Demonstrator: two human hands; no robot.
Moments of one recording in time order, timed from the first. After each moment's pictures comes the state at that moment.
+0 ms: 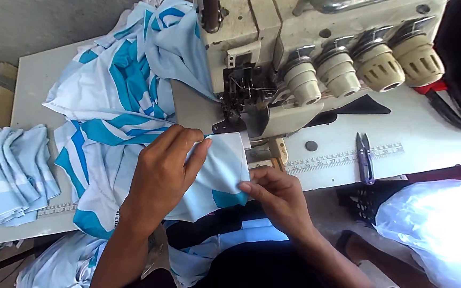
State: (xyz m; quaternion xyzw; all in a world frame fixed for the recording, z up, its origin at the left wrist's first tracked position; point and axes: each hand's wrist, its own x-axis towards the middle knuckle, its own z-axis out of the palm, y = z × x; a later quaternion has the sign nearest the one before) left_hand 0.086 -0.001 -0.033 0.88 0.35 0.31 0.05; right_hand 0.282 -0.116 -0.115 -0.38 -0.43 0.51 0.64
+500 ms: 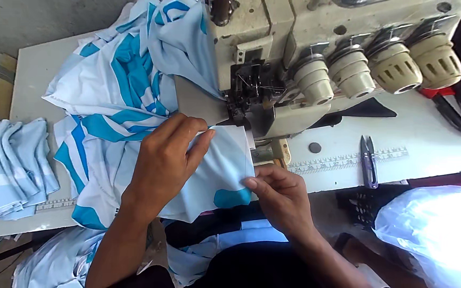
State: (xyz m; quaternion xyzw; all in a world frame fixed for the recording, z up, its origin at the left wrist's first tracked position) left_hand 0.089 0.012 -0.034 0.88 0.34 0.32 0.05; right_hand 0.278 -0.109 -0.112 -0.35 -0.41 0.51 0.67
